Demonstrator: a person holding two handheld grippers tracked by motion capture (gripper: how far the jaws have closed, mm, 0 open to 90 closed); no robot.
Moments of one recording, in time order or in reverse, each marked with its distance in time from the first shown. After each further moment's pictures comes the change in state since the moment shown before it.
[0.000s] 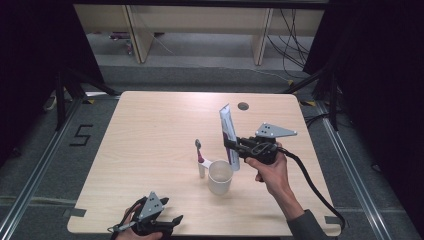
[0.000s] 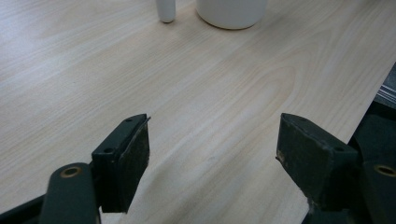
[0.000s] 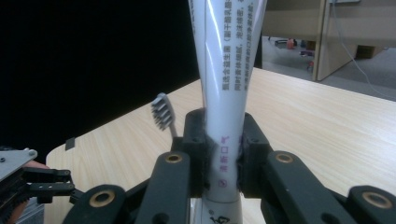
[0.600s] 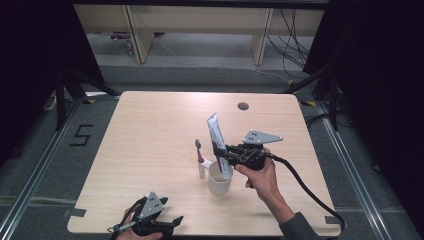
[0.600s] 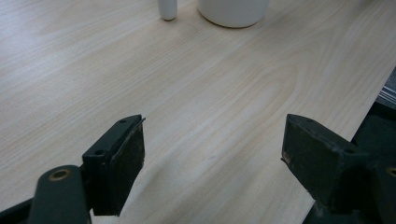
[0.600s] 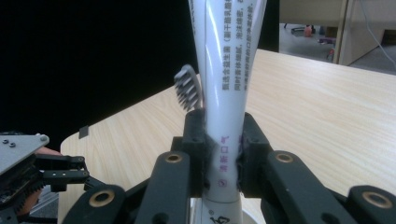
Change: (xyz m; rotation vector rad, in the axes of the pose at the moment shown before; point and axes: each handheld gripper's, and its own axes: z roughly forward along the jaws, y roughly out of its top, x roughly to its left) left arm 0.000 0.000 0.001 0.007 0.001 -0.010; right arm 0.011 -0.019 0.025 0.037 0.055 0.012
